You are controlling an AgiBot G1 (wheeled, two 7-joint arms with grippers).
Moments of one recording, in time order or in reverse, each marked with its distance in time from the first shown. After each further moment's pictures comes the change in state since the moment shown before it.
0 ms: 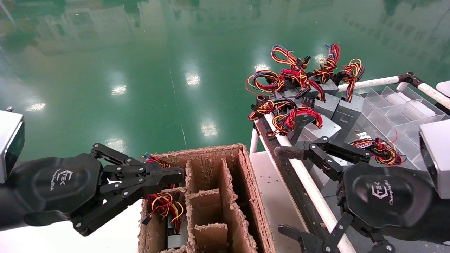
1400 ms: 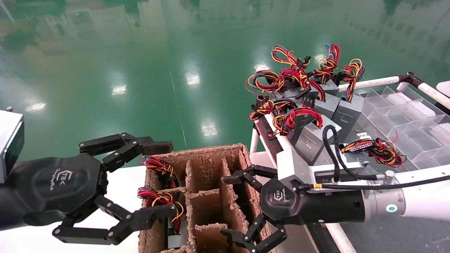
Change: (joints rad) left arm 0.000 0.000 0.000 0.000 0.000 0.000 0.000; right arm 0.244 -0.397 -0.271 -0.468 -0.375 -0.063 -0.169
